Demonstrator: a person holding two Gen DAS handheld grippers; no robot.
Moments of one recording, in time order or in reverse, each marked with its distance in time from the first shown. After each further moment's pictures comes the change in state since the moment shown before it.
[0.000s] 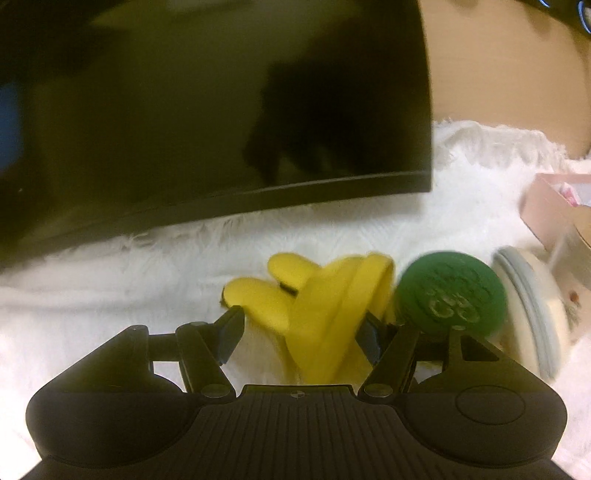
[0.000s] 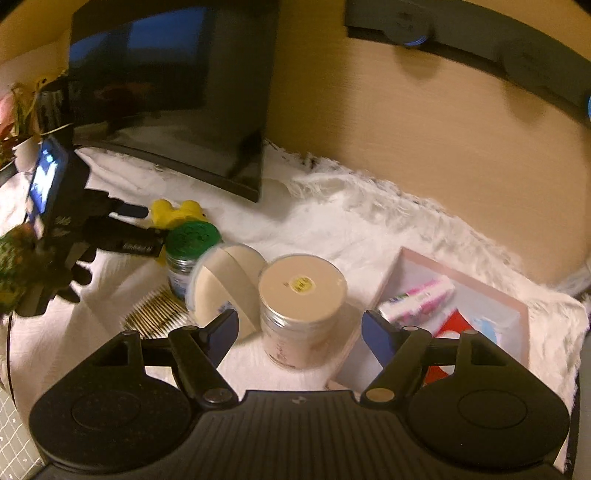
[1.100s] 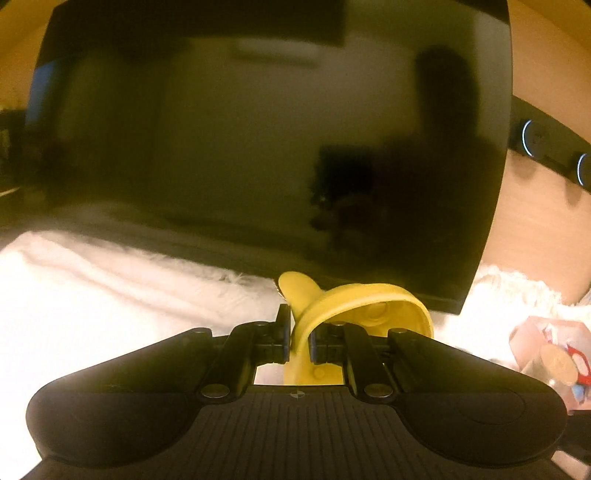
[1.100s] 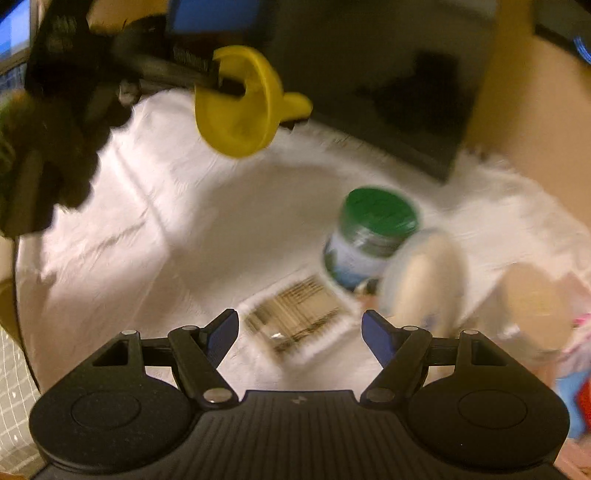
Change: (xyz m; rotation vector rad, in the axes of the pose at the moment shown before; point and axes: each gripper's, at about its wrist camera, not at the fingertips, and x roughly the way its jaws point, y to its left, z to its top) left arm -0.103 0.100 -0.021 -0.323 -0.222 0.002; right arm 0.087 0.145 -0.024 -0.227 0.044 0.205
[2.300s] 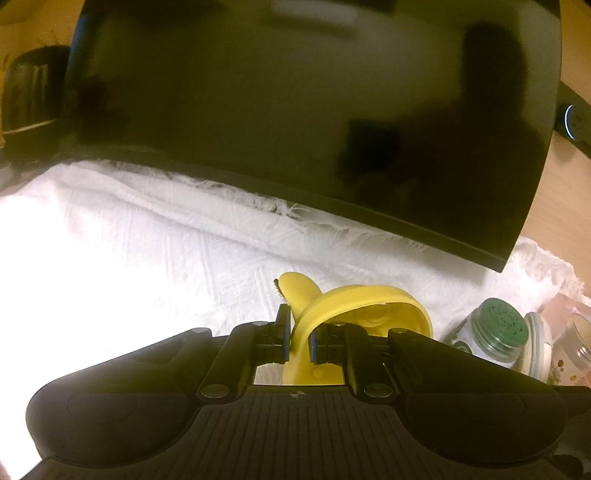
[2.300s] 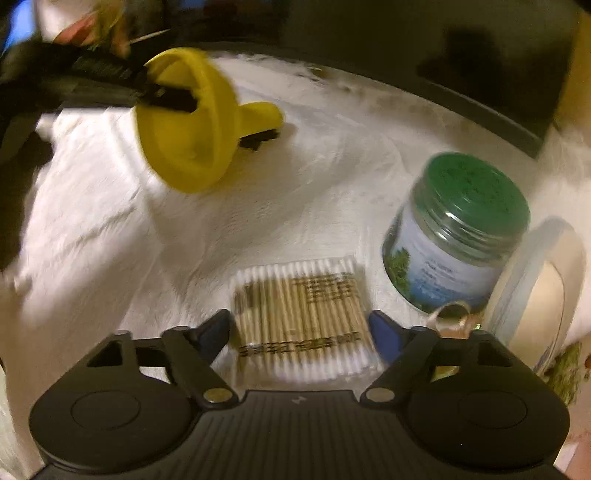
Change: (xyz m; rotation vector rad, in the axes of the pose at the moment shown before) left arm 0.013 0.027 -0.025 -0.098 0.110 0.068; right arm 0.060 0.002 0.019 0.048 0.118 0.101
